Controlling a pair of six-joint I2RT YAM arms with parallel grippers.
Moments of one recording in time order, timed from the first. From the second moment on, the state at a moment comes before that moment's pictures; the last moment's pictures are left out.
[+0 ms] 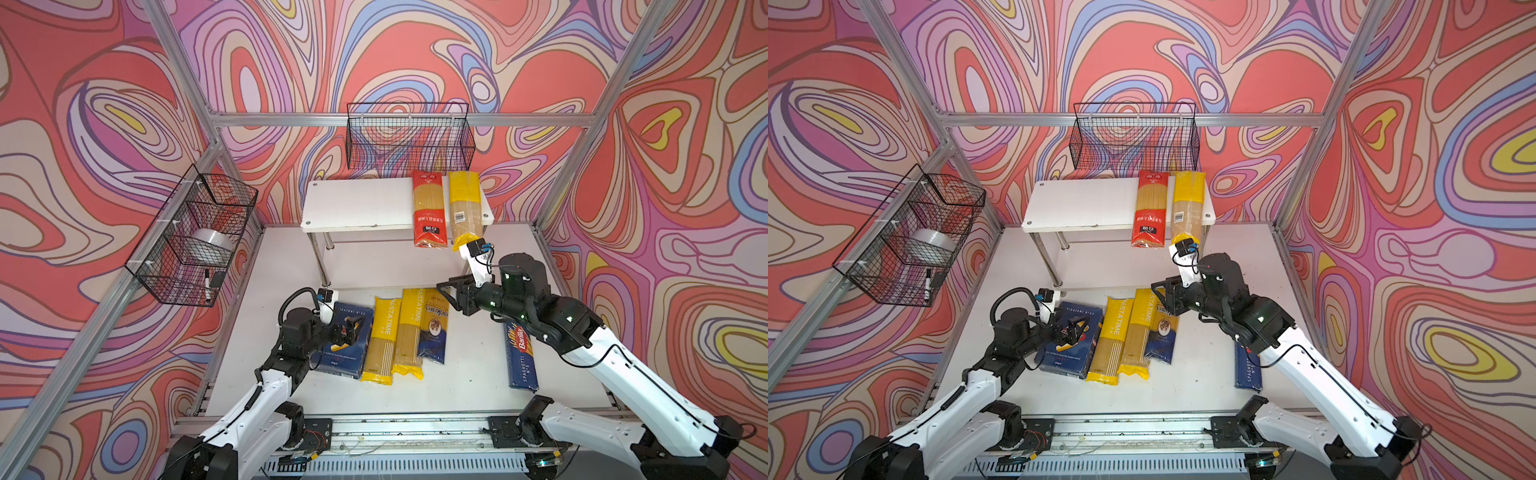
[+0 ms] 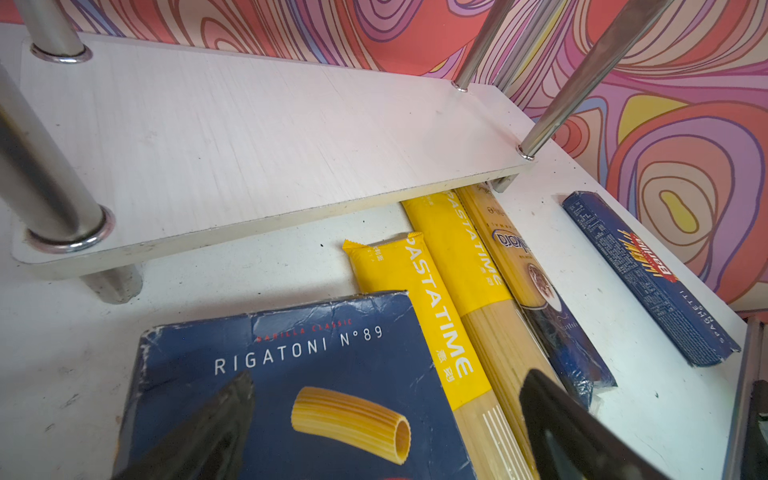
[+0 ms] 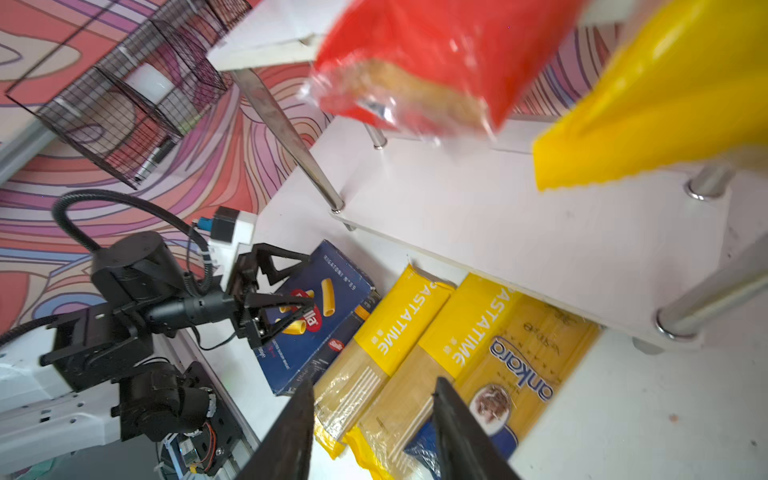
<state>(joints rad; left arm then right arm) -0.23 0.91 0.28 0.21 0.41 -0.21 0.66 1.01 1.14 -0.61 -0.12 0.39</state>
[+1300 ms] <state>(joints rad) -0.23 0.93 0.28 0.21 0.41 -0.21 0.65 1.11 0.80 -0.82 0.36 0.86</state>
